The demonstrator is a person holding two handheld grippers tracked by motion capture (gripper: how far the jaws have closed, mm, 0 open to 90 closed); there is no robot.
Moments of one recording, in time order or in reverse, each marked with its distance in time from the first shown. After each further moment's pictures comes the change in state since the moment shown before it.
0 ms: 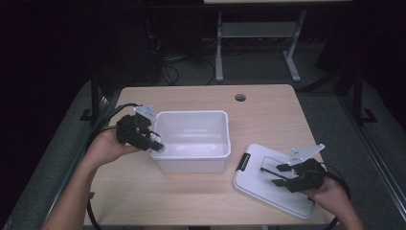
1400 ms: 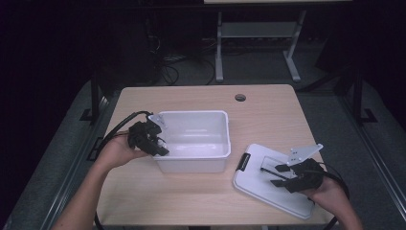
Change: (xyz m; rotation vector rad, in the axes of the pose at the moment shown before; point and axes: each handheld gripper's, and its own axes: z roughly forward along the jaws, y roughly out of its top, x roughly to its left) left arm 0.003 0.000 0.041 0.075 0.008 0.006; right arm 0.000 0.001 0.003 0.002 0.013 -0.005
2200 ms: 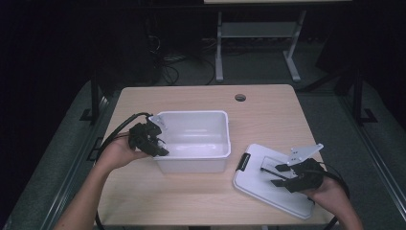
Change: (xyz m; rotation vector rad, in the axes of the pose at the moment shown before) left arm 0.002 -0.004 0.006 0.004 0.006 -0.017; right arm 0.000 0.001 -0.001 -0.001 0.002 -0.001
